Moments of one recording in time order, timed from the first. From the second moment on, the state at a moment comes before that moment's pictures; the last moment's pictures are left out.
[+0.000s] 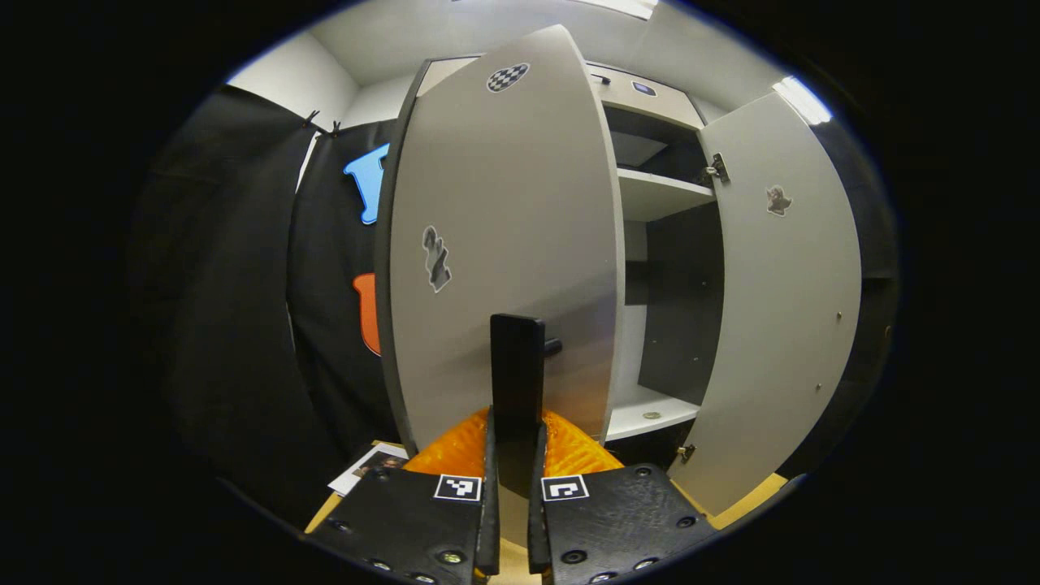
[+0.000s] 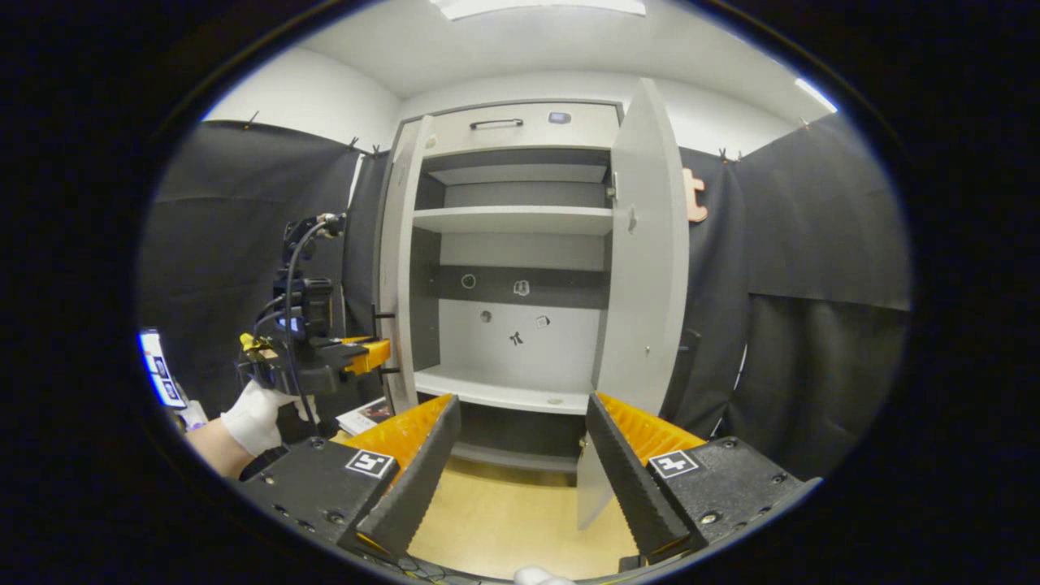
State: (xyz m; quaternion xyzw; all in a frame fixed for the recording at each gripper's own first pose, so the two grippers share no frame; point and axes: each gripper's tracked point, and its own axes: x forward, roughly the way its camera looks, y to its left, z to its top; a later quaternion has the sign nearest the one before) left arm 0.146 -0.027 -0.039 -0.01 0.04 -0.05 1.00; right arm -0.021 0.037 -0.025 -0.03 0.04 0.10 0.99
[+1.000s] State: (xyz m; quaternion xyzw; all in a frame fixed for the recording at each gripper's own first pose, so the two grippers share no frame) left arm 0.113 0.123 -0.053 -0.01 0.03 0.01 1.00; right arm -0.029 0.114 -0.032 -0.03 0.04 0.16 0.99
